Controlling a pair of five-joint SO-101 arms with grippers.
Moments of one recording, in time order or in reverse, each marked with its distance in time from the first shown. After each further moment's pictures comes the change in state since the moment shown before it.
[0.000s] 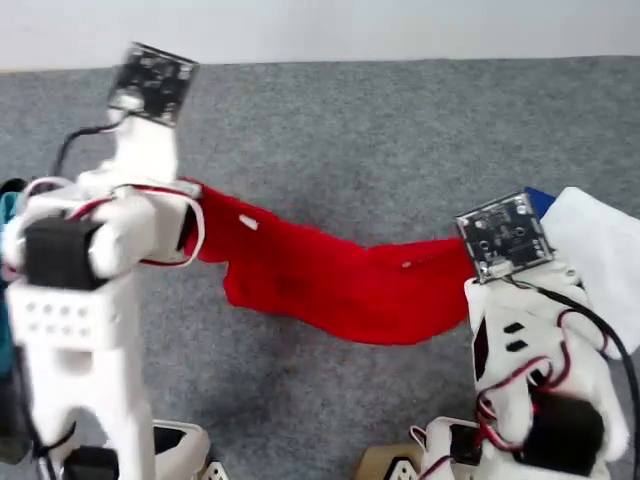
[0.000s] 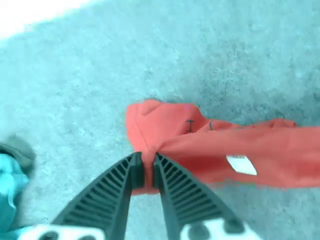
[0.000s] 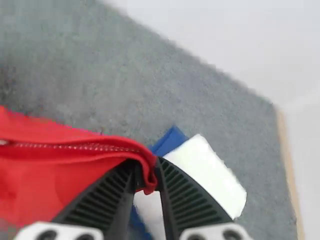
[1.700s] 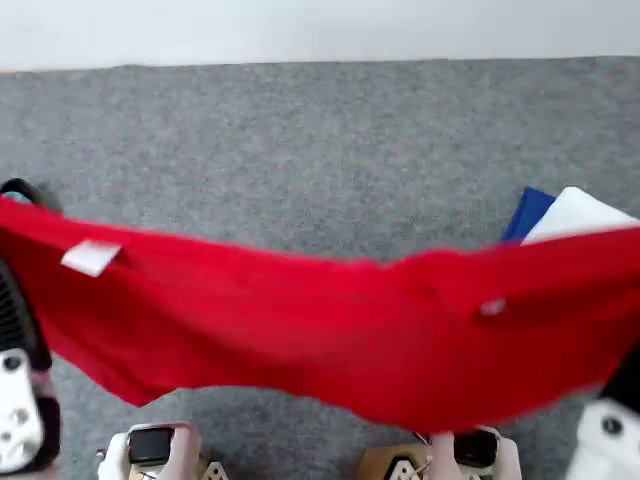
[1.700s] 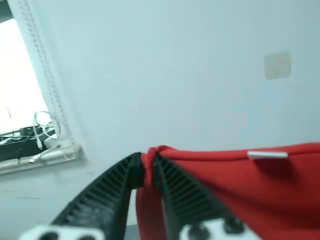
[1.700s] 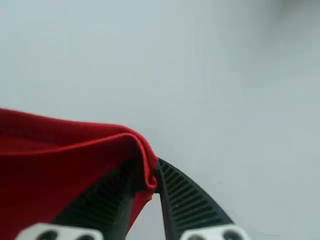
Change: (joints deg) left arm -12.1 -25.3 -27.1 -4.9 -2.2; right arm 3.9 16.1 -72.4 -10.6 5.5
